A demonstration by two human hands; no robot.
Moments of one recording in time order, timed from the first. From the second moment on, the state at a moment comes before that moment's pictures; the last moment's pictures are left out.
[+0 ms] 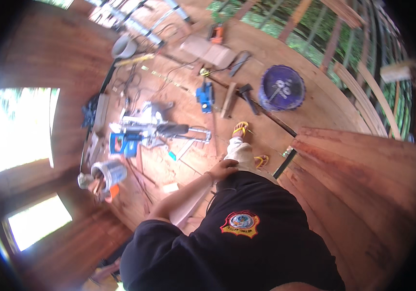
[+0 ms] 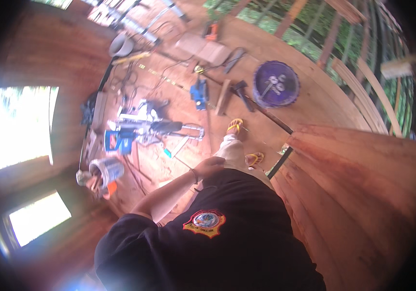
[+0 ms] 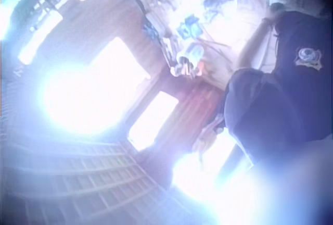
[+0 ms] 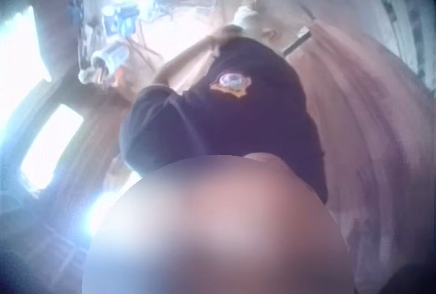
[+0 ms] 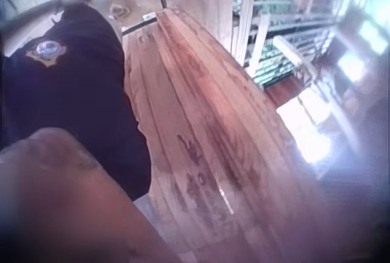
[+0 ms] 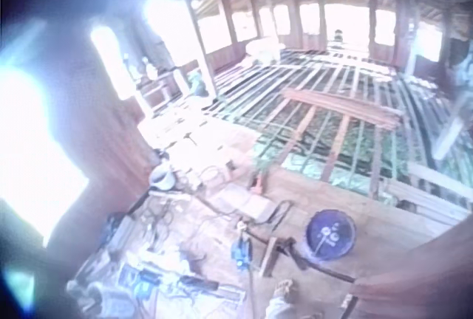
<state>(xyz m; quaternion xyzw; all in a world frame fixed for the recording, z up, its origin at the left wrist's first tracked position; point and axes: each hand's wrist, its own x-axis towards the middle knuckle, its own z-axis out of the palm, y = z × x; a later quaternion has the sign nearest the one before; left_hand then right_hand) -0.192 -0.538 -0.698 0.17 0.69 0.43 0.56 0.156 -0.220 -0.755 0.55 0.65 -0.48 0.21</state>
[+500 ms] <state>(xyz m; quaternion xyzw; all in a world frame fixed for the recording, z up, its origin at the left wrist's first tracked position) -0.152 -0.643 -0.767 -0.29 0.81 0.29 0.42 -0.137 -0.162 -0.710 0.41 0.70 -0.55 0.20</state>
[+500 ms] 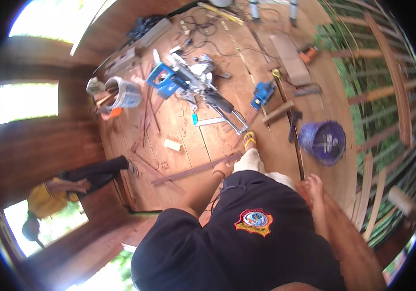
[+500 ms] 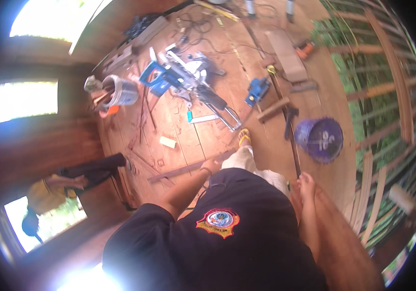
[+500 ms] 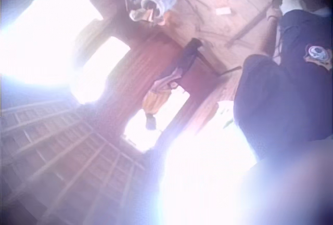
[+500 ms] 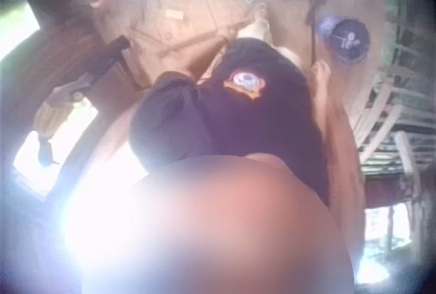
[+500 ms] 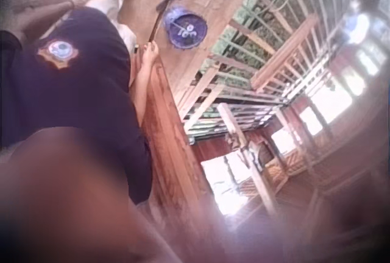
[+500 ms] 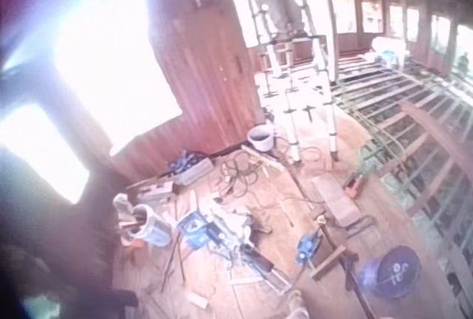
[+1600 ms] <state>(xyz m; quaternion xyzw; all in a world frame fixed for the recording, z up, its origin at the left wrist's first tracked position) -0.262 -0.616 -0.785 -0.34 0.73 0.46 0.38 -0.208 0.000 -0.780 0.47 0.68 -0.42 0.39</state>
